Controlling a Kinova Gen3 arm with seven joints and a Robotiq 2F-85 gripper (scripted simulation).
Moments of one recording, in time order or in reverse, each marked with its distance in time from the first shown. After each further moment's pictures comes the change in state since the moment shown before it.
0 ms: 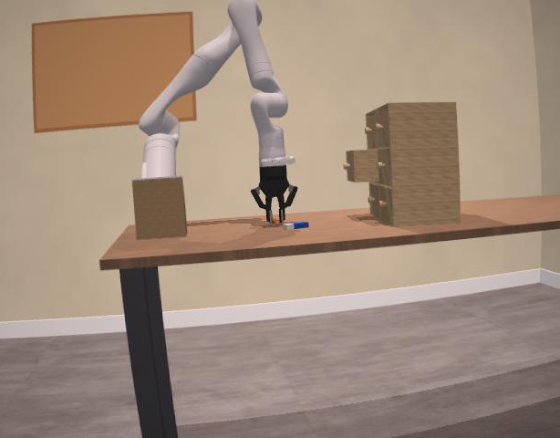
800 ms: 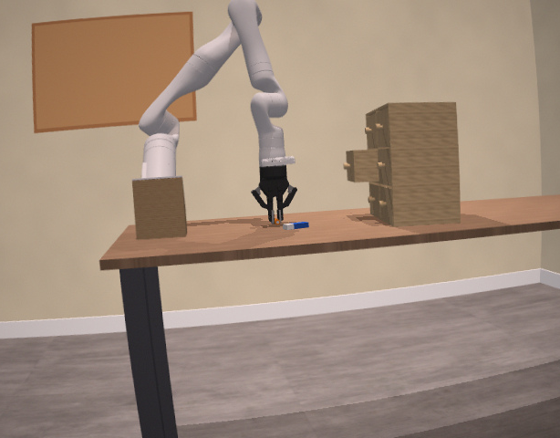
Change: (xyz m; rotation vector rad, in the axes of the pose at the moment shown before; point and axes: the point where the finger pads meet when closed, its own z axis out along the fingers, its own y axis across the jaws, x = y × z) arm 0.000 0.000 0.000 0.000 0.000 0.000
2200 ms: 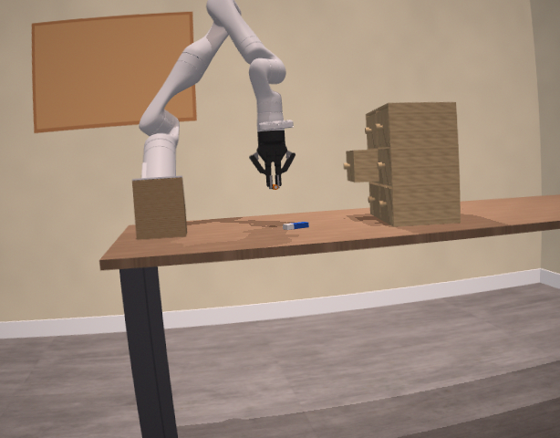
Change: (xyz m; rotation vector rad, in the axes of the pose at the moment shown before) arm 0.002 0.000 -0.097 -0.002 0.007 -0.011
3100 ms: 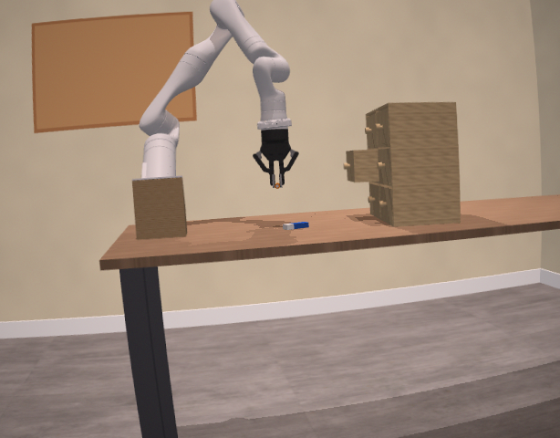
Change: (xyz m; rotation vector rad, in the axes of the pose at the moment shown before) arm 0.007 -0.008 -0.003 -0.005 0.004 0.241
